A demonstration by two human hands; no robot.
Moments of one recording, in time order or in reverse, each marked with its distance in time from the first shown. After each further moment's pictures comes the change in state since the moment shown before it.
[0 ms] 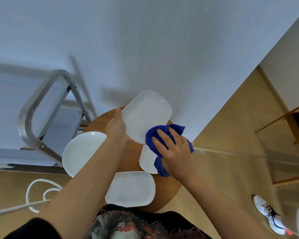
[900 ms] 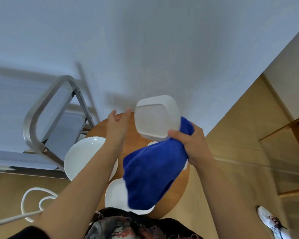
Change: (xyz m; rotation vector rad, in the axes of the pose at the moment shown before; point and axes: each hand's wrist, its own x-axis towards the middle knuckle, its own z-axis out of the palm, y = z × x) left_hand 0.004 0.013 -0.007 0.380 -0.106 0.270; right_hand 0.049 0.031 -0.037 1.431 -0.054 0.841
